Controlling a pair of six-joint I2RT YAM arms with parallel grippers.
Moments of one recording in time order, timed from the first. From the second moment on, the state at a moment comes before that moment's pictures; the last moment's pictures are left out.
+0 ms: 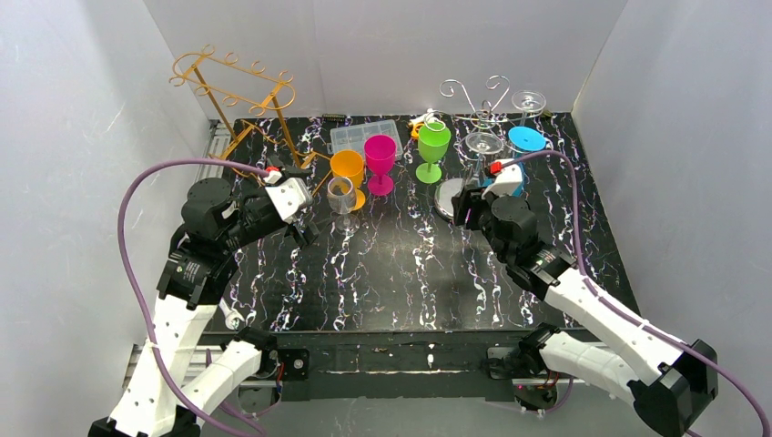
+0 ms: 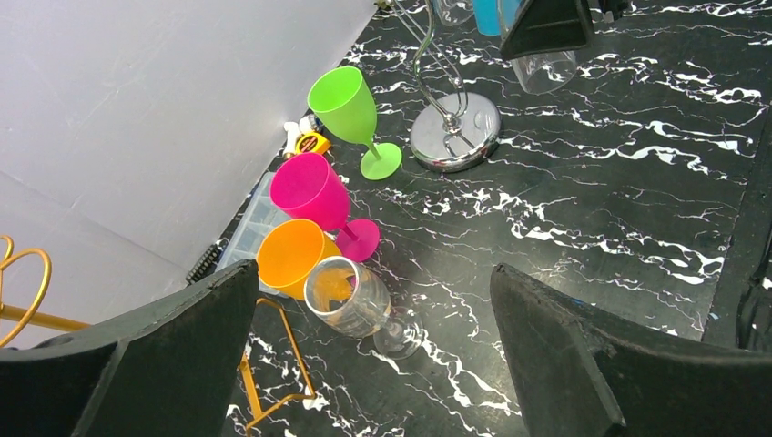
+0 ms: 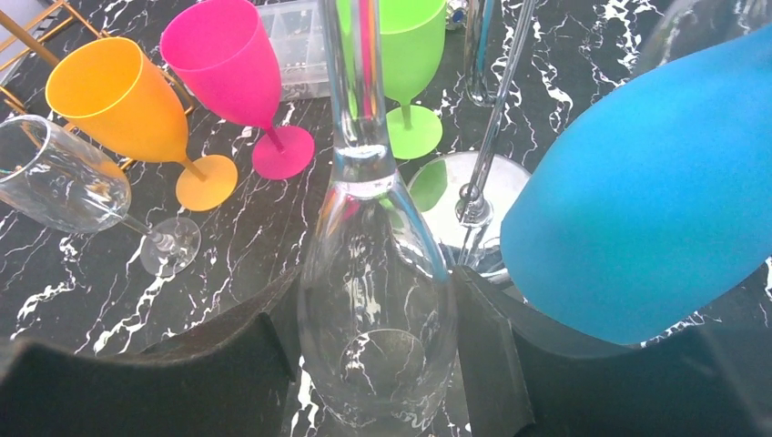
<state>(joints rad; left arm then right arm) -0.34 0.79 1.15 -0.52 0.61 0.50 0.70 0.90 0.72 -0.06 0.42 0.26</state>
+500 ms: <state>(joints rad) -0.34 0.78 1.14 -0.52 0.61 0.50 0.59 0.92 0.74 -0.06 0.33 0.25</state>
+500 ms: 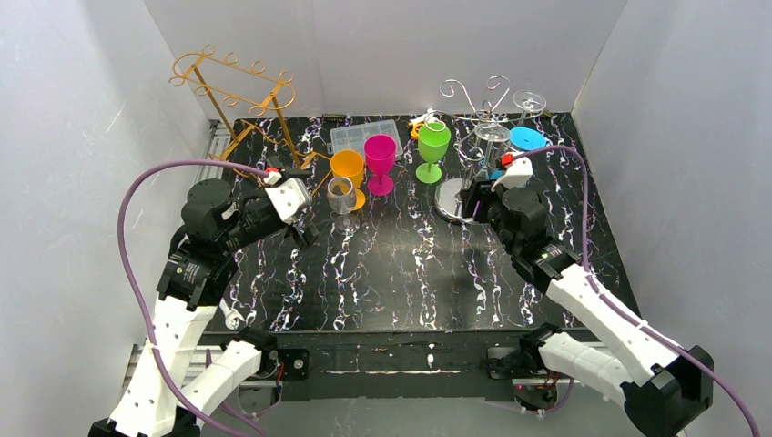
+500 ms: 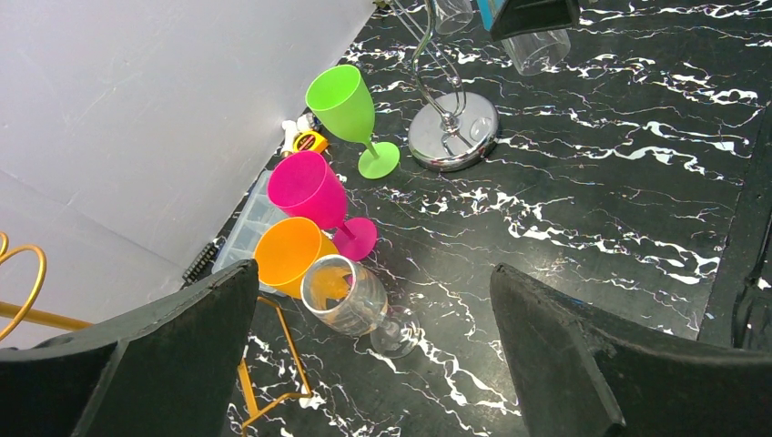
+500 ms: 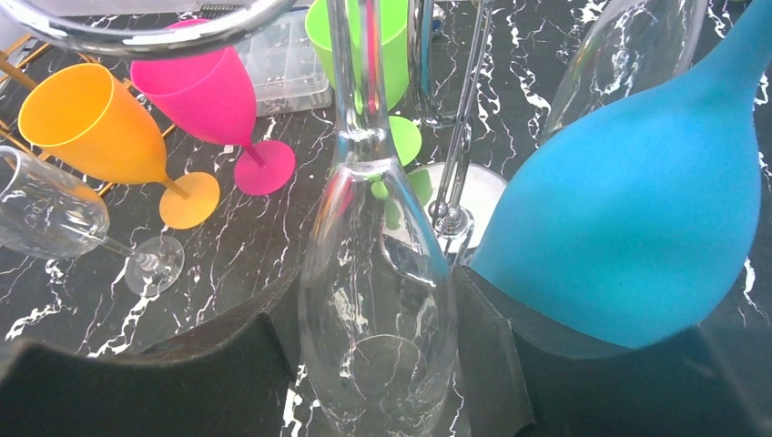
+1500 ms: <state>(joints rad) -0.34 0.78 1.13 -0.52 0.61 0.50 0.57 0.97 0.77 -0.06 0.17 0.23</state>
